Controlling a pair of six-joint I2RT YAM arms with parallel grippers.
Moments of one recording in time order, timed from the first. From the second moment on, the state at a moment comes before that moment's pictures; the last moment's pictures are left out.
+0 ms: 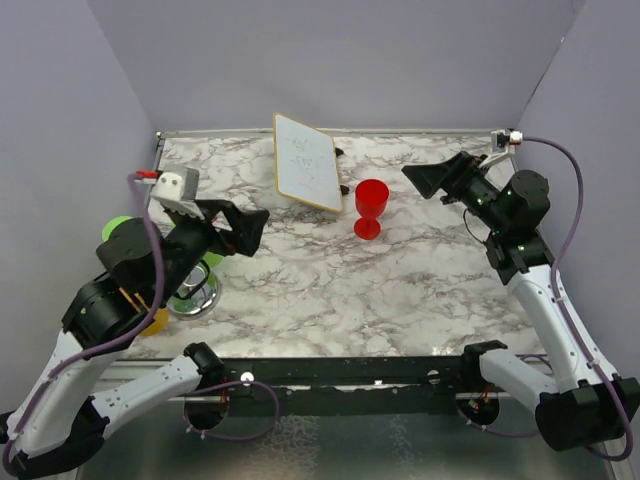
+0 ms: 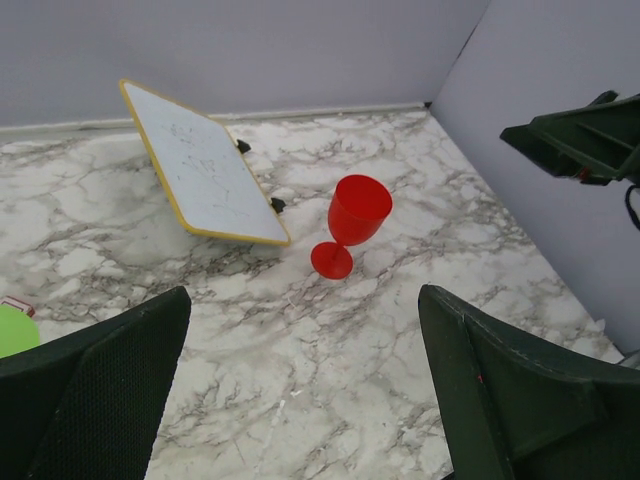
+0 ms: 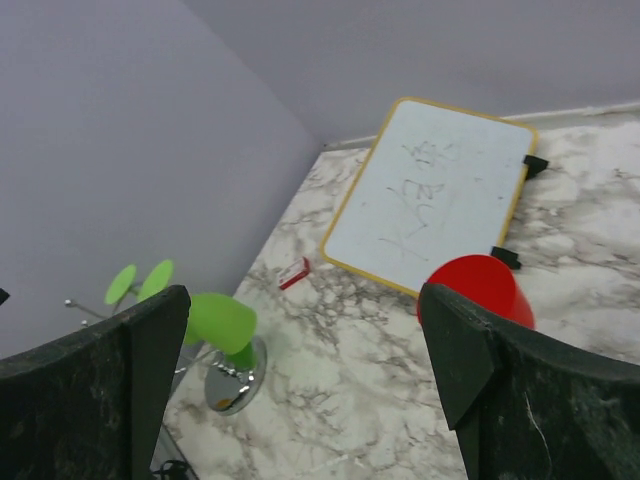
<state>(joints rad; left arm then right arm) -0.79 0.76 1.32 -0.68 -0.30 -0.33 0.16 0.97 0.92 0.10 -0.44 0.65</state>
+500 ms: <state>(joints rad) -0.79 0.66 1.38 -0.72 -0.31 -0.38 0.59 1.41 1.21 0.24 -0.44 0.92</state>
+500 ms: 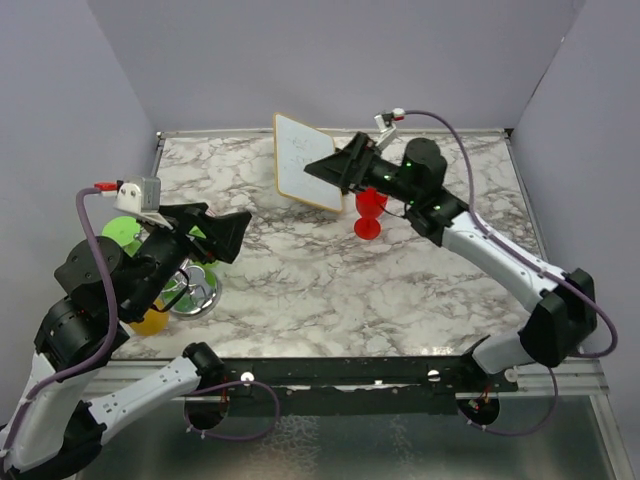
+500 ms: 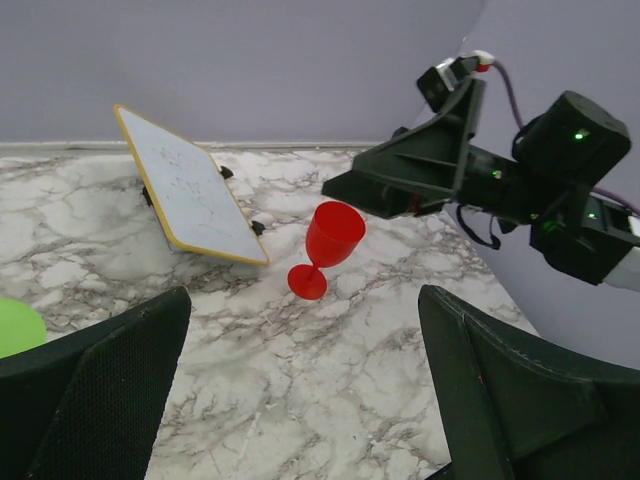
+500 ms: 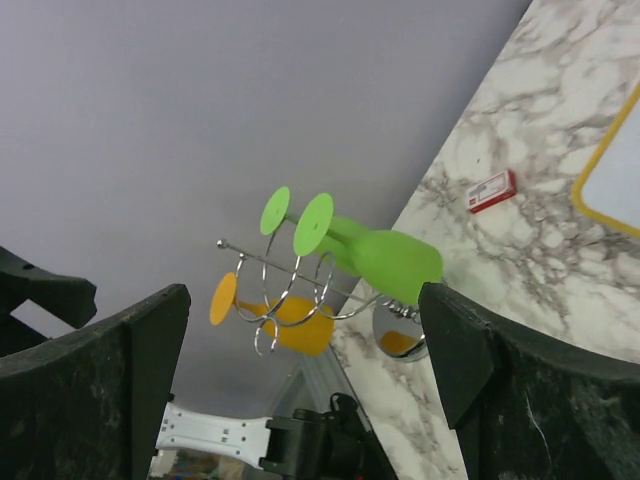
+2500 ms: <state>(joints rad) -0.79 0.61 1.42 -0.76 -0.33 -0.42 0.98 2.28 1.88 0.35 -0.36 1.40</state>
